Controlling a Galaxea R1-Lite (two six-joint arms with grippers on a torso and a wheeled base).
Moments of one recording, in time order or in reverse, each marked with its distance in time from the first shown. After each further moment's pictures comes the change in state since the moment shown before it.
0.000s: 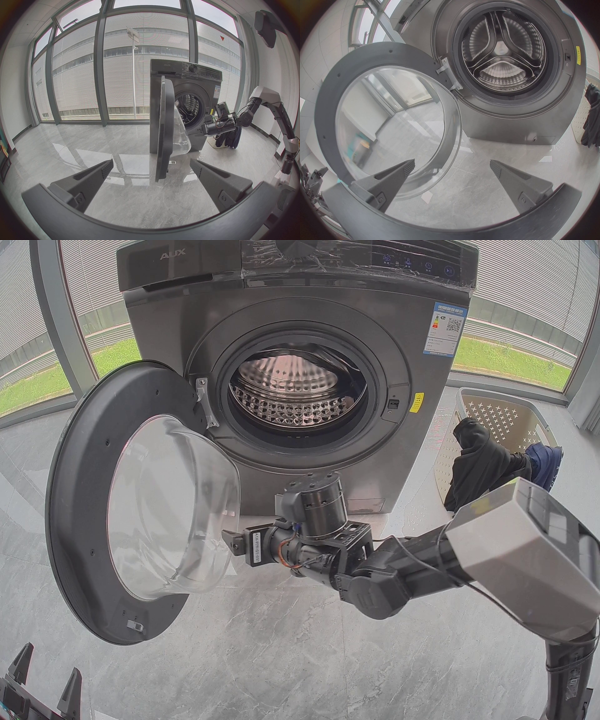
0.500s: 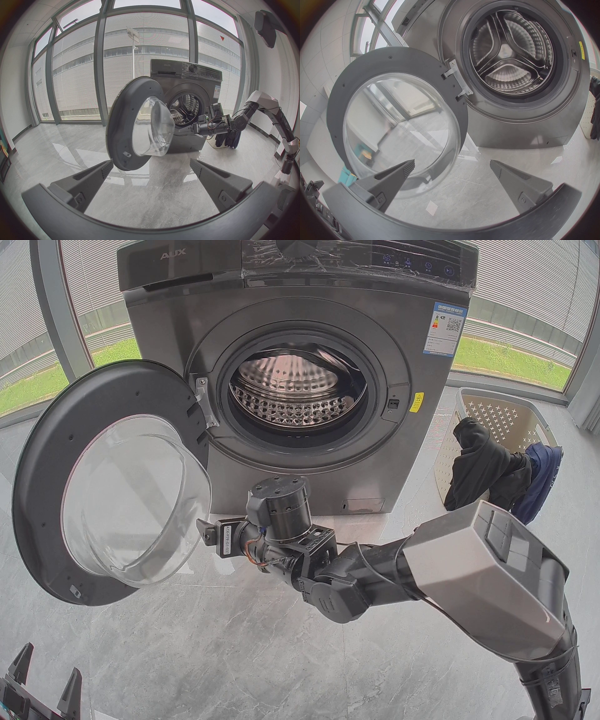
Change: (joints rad) left arm 0.000 0.000 0.000 0.000 0.000 0.000; right arm 0.043 0.141 -0.224 -0.017 -0.054 0.048
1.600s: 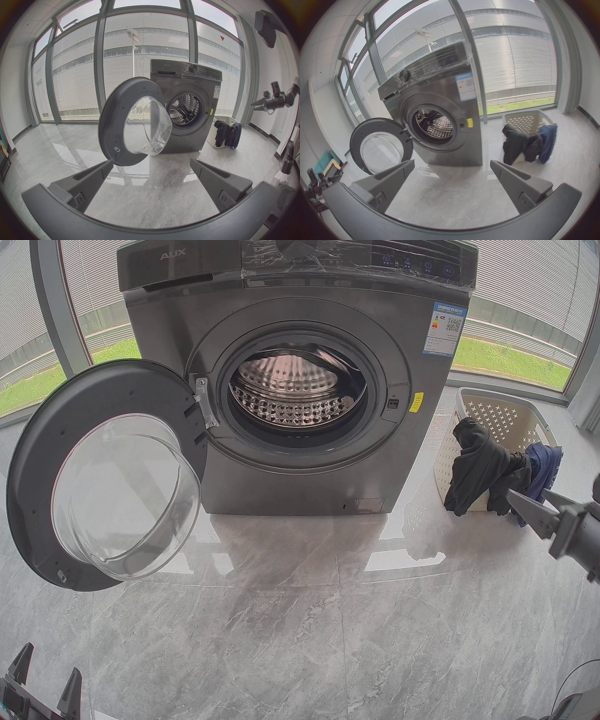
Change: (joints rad) left arm 0.000 0.000 0.000 0.000 0.000 0.000; right arm -0.460 -1.368 1.226 0.006 0.014 -0.176
